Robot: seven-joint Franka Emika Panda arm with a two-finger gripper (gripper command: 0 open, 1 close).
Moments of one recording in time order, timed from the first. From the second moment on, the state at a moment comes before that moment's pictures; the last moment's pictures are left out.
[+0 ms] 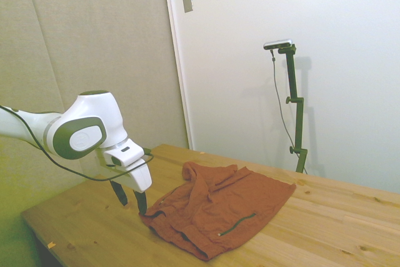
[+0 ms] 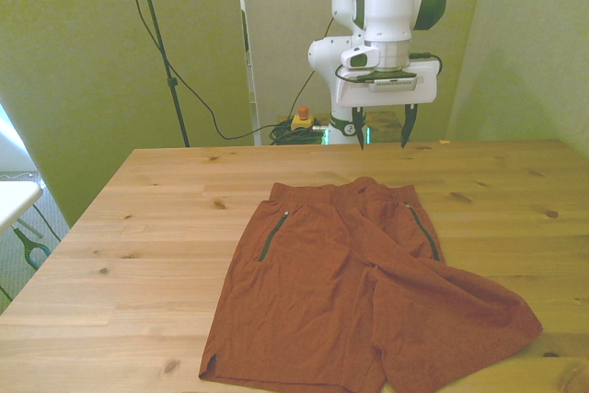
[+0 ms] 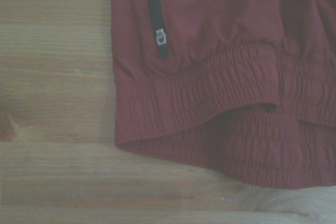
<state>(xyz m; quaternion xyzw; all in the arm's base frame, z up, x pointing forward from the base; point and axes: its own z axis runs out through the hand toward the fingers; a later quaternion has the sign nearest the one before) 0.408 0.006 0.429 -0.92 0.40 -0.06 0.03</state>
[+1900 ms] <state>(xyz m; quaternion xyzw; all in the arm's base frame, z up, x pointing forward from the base) 0.464 0.157 0.340 -0.90 0.30 -0.20 -0.24</state>
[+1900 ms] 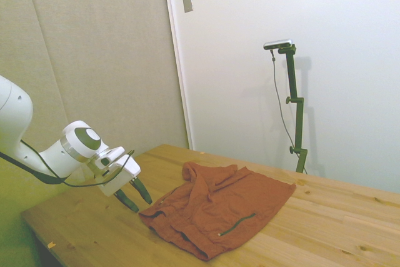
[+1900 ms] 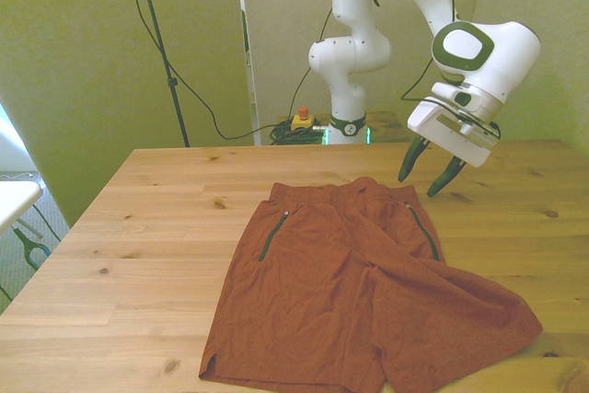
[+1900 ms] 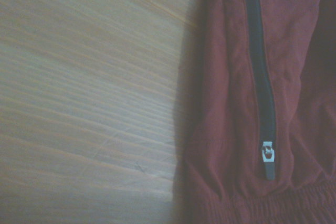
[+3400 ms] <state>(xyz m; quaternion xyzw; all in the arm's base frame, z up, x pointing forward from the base) 0.465 0.145 0.317 -0.90 0.32 -0.19 -0.25</state>
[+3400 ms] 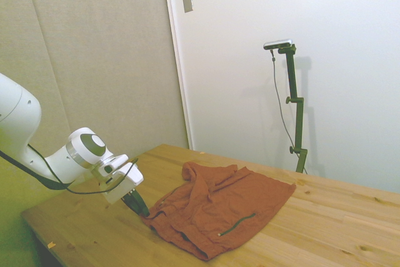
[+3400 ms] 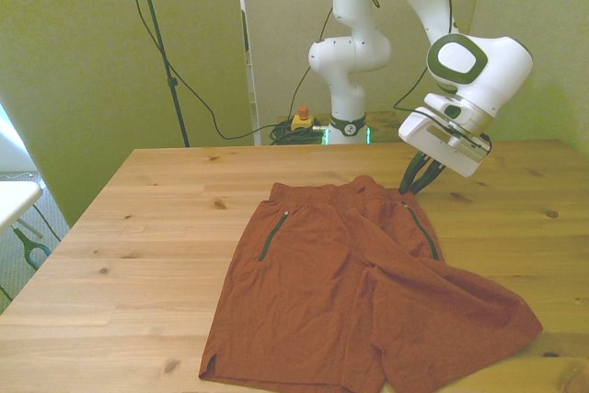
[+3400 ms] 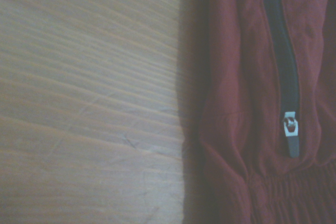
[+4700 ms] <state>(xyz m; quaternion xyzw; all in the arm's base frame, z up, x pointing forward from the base) 0.453 0.052 0.430 -0.92 0.38 -0.11 -0.01</state>
